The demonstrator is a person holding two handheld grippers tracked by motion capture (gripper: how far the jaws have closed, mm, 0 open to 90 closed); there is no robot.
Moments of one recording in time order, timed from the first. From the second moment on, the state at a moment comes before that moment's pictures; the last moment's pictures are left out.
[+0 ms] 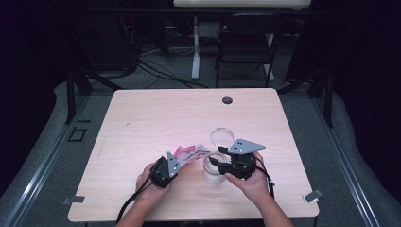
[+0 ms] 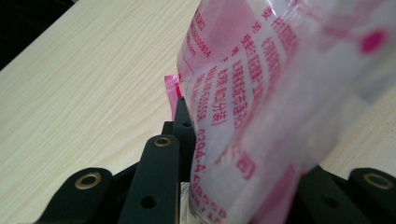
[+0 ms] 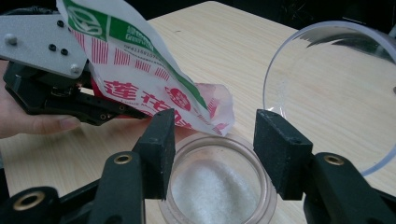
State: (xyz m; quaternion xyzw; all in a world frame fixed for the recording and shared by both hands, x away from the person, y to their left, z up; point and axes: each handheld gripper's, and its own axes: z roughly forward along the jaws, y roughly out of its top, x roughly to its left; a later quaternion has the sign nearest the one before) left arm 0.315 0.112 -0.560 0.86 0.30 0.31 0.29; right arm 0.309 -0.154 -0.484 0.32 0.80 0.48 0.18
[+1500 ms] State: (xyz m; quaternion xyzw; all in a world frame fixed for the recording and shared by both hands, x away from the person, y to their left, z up) left arm 0.332 0.253 -0.544 0.68 0.56 0.29 0.37; right arm 0.318 -0.152 -0.481 0.32 0.79 0.50 0.16
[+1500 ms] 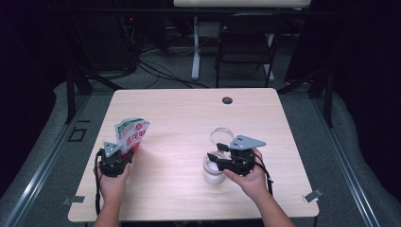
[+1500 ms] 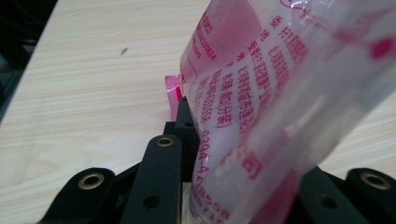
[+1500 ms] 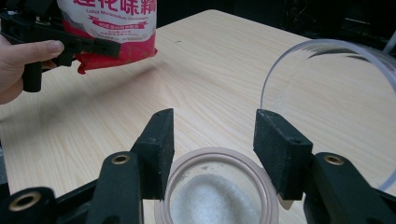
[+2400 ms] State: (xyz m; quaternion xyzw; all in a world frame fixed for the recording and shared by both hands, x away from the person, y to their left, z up) left arm 0.328 0.269 -0.553 0.64 0.61 0.29 0.36; right arm 0.322 -0.149 -0.482 0.32 0.79 0.49 0.17
